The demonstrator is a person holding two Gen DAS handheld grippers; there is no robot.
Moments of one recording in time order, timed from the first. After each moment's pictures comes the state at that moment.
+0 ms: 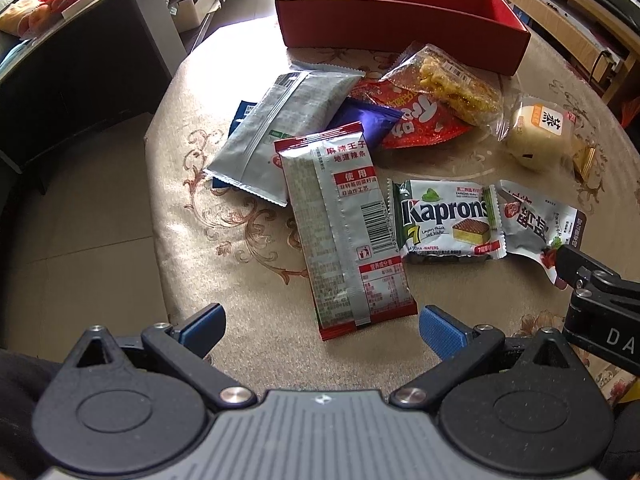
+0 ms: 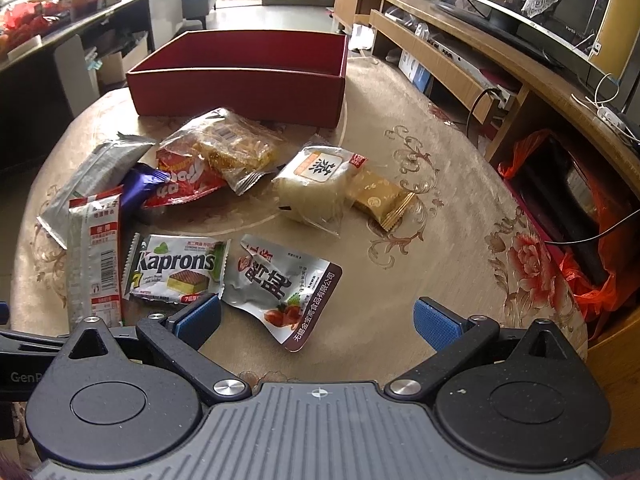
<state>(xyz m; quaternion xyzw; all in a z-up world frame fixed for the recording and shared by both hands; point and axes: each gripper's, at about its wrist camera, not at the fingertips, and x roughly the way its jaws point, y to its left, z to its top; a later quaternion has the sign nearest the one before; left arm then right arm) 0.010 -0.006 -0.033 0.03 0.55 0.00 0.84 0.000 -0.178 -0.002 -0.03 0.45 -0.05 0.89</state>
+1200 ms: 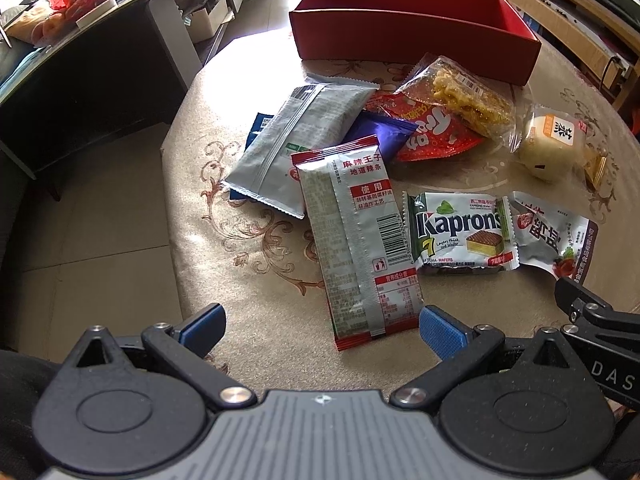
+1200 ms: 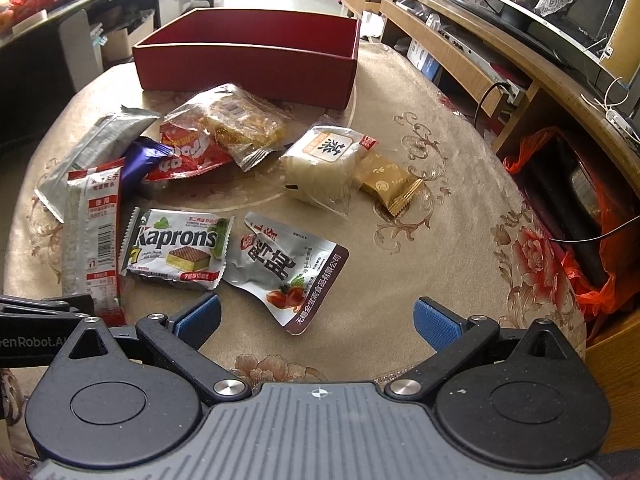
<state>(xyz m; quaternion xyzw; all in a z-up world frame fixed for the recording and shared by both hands) 0.010 -0.003 -0.029 0.04 0.53 0.02 0.85 0.000 -0.173 -0.009 -0.05 0.47 -0.05 0.88</state>
